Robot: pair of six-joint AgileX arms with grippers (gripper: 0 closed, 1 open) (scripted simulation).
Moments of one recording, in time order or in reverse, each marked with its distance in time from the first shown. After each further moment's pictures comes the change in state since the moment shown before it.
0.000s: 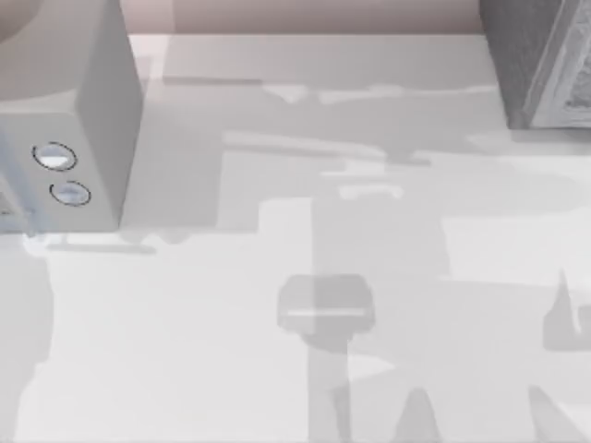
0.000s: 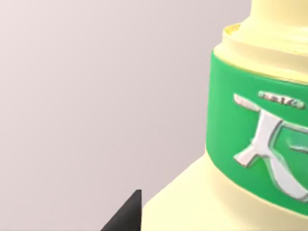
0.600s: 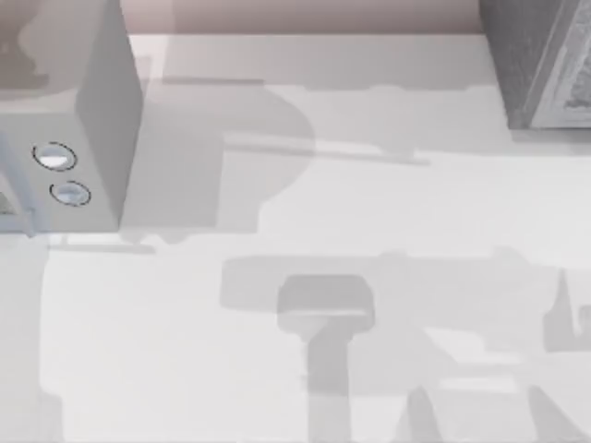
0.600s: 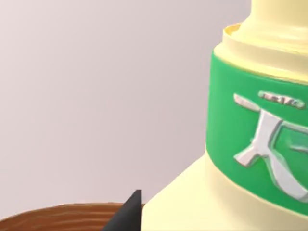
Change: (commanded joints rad) left arm -0.114 -0.616 -0.661 0.048 -0.120 0.000; right arm 0.000 0.000 0.000 0.000 0.000 0.000
